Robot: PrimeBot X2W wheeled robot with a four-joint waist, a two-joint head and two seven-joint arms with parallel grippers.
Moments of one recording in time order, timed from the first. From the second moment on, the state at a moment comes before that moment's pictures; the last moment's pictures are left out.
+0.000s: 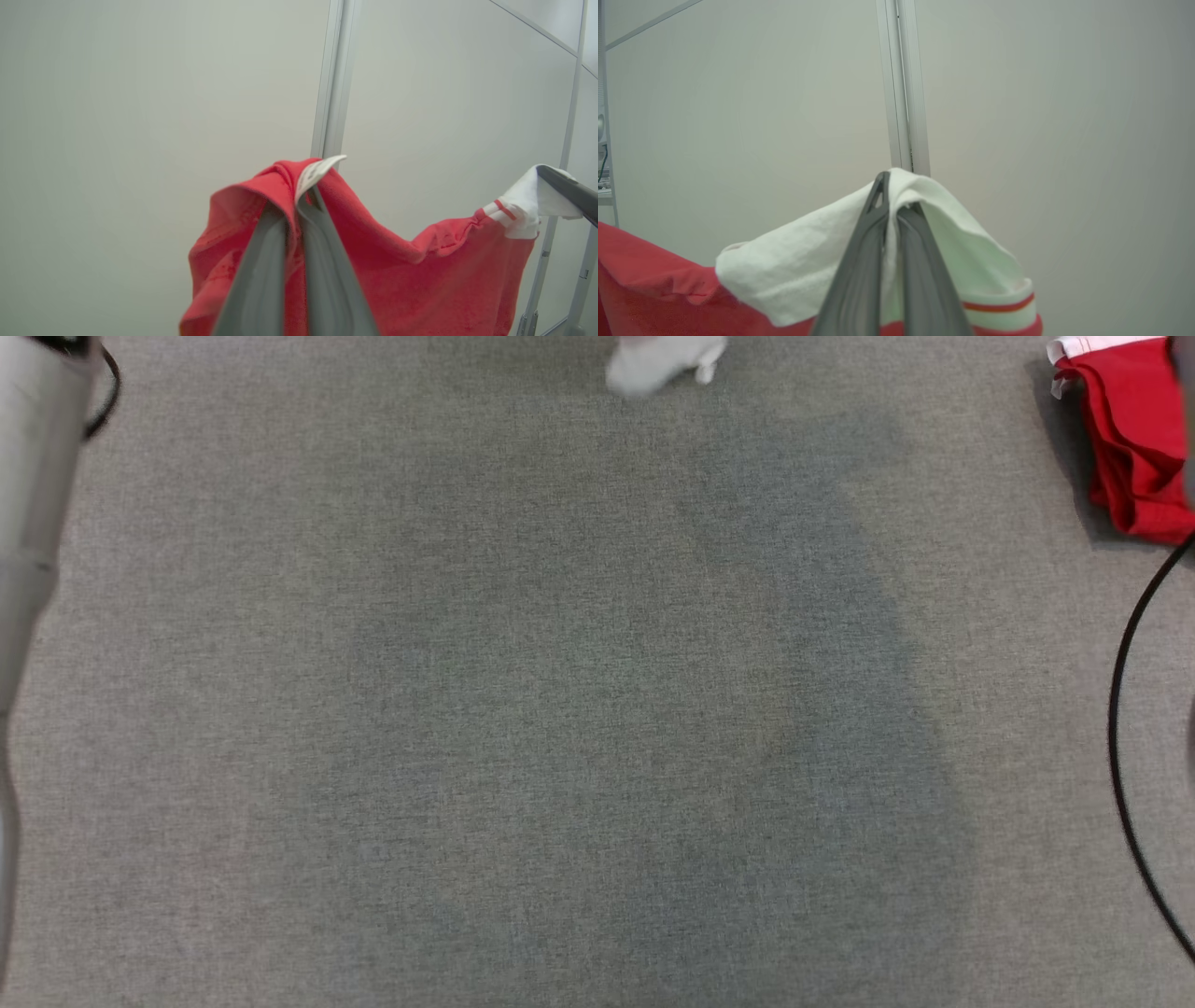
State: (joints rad) left arm -1.40 0.35 -0.56 0.61 -0.85 -0.13 -0.20; right arm -1.51 -0.16 0.16 0.79 0.42 0.13 -0.25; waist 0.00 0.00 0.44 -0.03
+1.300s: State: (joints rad) left arm -0.37 0.39 -0.53 0.38 -0.80 -0.13 -0.26; right arm -0.32 -0.22 0.26 0.36 0.58 0.13 -0.26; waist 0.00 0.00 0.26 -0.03
